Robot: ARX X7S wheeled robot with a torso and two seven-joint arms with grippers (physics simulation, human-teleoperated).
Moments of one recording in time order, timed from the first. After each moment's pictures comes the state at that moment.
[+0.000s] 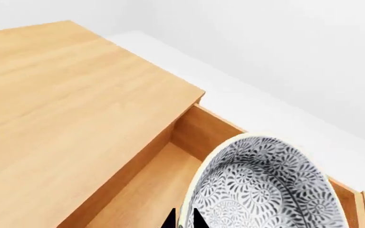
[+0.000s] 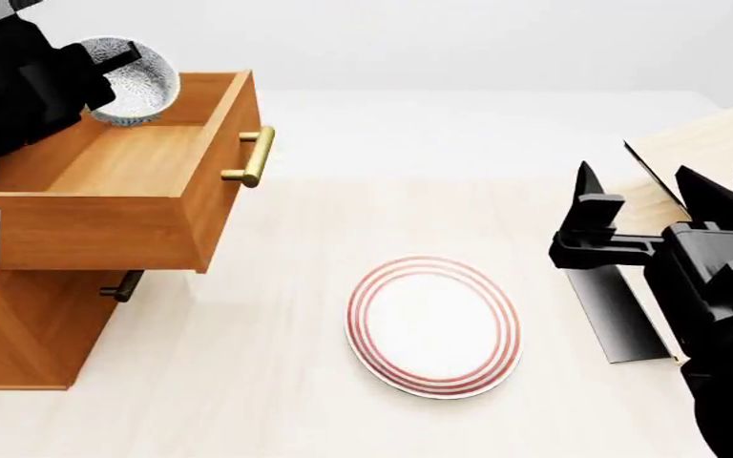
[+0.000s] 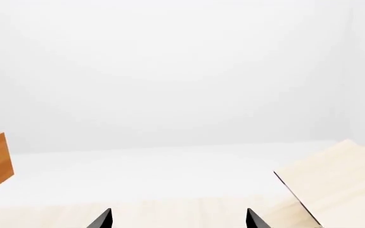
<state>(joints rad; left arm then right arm) -1.69 -0.35 0.61 -1.25 -1.03 -0.57 -0.50 0.55 0.80 -0.03 -0.69 1.27 0.77 0.79</state>
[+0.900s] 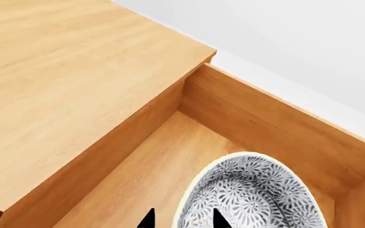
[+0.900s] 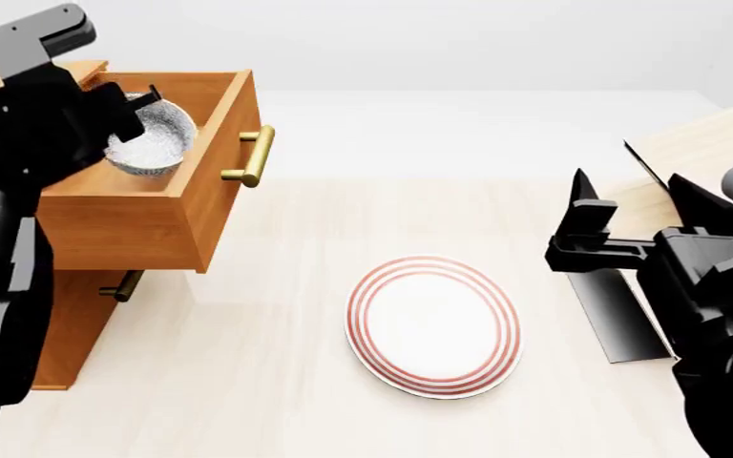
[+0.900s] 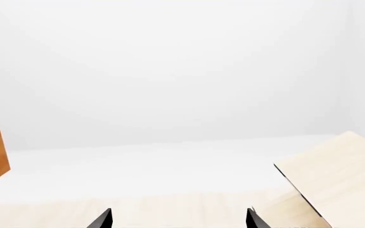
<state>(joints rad) -1.61 -0.29 0.22 -1.31 -0.59 -0.59 -0.42 0.53 0.79 -0.05 -0.66 1.23 0.74 0.77</state>
